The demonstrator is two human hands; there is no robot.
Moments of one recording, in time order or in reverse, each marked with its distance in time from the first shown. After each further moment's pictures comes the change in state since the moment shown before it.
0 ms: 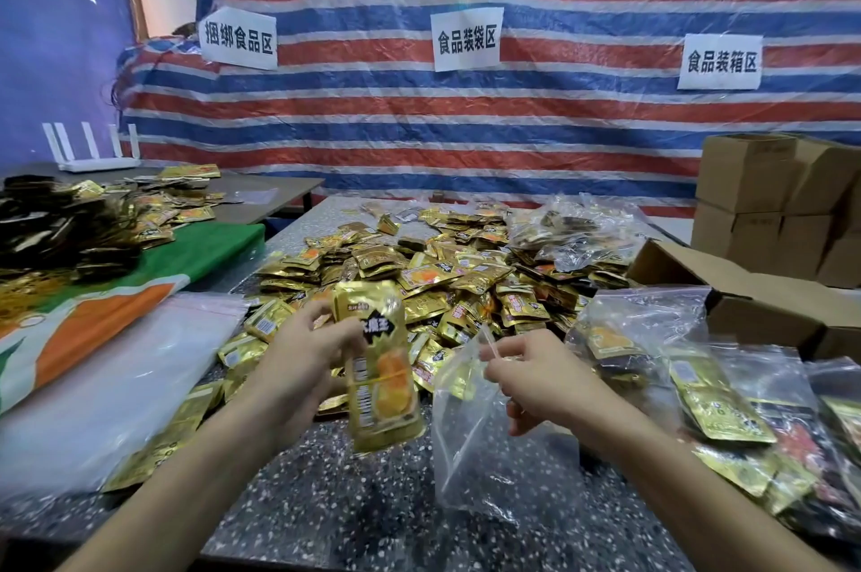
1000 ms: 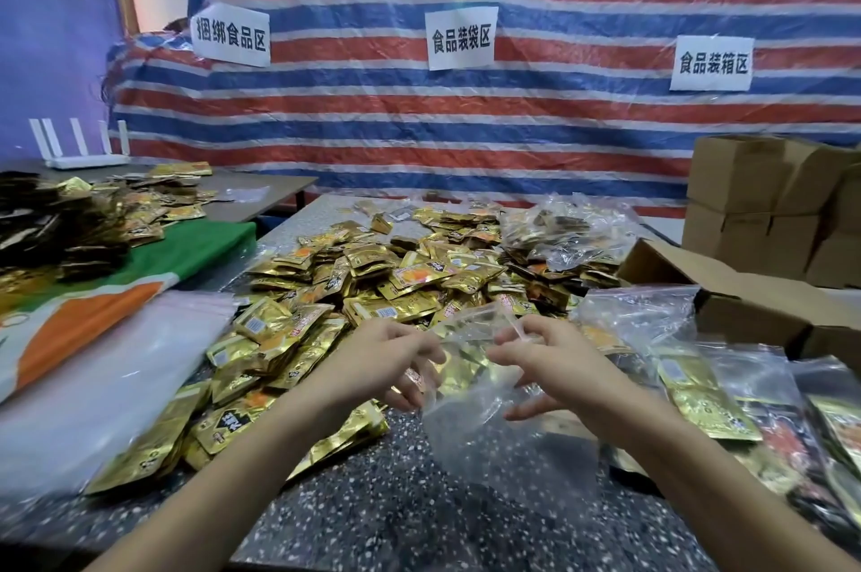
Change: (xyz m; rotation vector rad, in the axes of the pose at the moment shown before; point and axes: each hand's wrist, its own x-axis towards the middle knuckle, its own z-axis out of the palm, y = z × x) left_hand 0.009 -0.008 0.046 0.514 -0.241 -0.096; right_hand -0.008 0.003 -0.024 0.216 0.036 0.019
